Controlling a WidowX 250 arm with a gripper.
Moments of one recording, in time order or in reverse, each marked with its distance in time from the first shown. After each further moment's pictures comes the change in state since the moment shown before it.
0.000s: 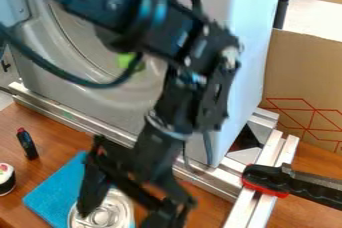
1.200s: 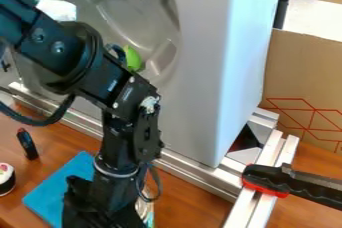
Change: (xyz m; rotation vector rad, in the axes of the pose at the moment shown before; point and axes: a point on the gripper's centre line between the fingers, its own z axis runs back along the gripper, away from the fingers) arm 0.031 0.018 -0.060 -0.152 -0.144 -0.157
